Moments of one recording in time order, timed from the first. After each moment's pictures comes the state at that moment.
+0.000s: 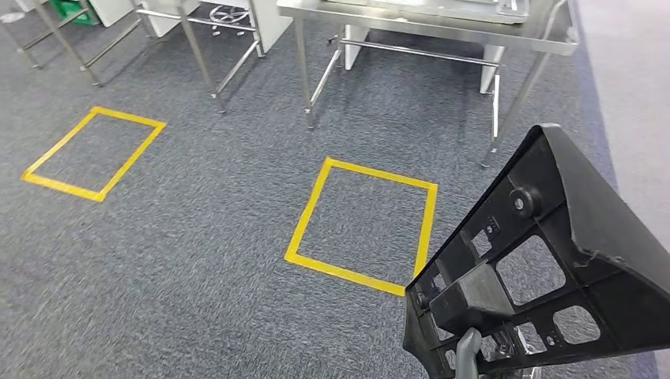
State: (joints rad) left arm -0.07 -0.14 1.34 -0.24 -1.11 0.06 -0.46; right arm 0.57 0.21 0.24 -2.00 0.34 -0.32 -0.65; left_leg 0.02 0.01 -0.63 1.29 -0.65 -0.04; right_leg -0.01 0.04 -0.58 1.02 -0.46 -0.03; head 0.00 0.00
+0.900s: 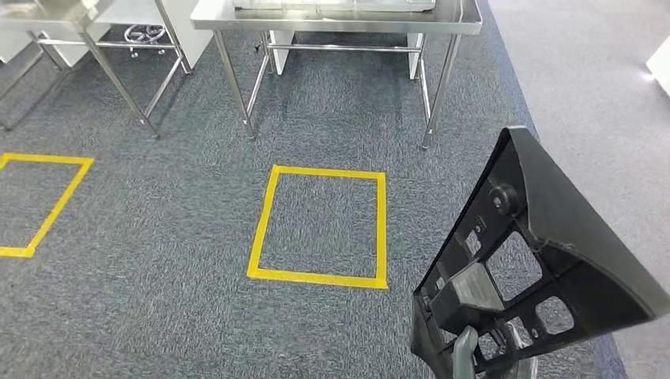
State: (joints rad) left arm -0.07 -0.14 1.34 -0.24 -1.11 0.03 -0.45; right arm 0.56 0.21 0.24 -1.98 0.40 -0.38 -0.61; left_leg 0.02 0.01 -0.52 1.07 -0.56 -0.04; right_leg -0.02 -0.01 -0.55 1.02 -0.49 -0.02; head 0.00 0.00
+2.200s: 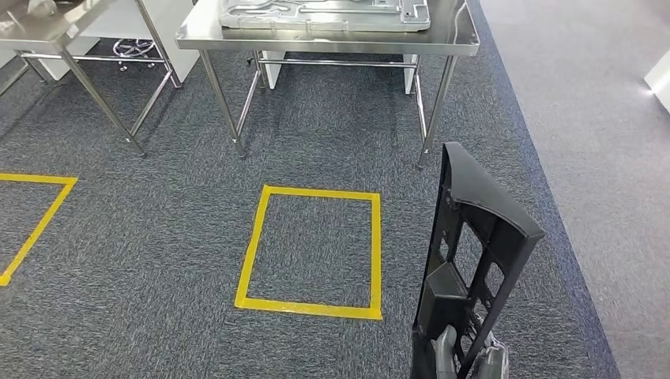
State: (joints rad) left arm -0.06 -0.12 1.34 -0.24 -1.12 0.03 -0.43; right arm 0.53 0.16 0.30 -1.88 0.44 -0.50 -0.42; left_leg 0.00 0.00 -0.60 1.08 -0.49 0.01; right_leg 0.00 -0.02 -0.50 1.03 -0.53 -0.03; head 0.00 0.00
